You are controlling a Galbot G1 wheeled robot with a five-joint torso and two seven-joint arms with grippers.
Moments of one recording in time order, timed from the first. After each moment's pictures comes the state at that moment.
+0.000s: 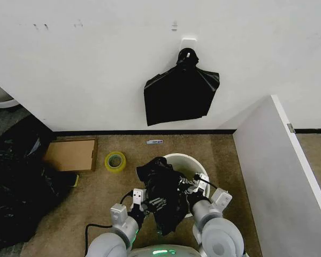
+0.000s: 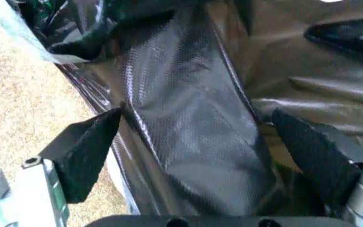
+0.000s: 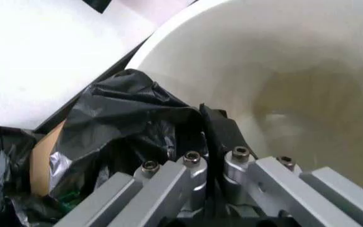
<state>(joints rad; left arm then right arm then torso) 1.45 -1.20 -0.11 -2.09 -0.56 0.31 -0.15 -1.38 1.27 0.06 2.22 0.93 -0.25 0.65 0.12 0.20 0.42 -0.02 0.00</state>
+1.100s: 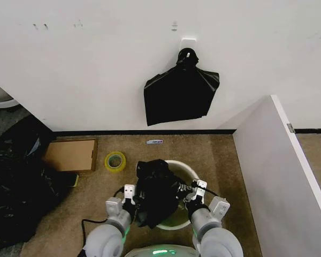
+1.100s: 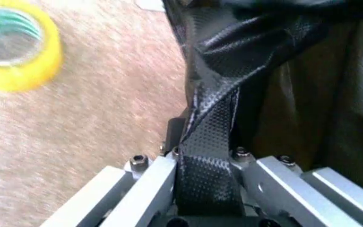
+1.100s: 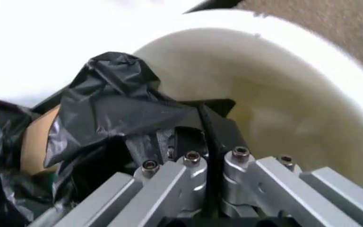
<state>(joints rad) 1.43 -1.16 -0.24 -2.03 -0.60 0.31 -0.20 -1.44 1.24 0.02 2.22 0.75 -0.22 0.54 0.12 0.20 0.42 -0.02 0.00</state>
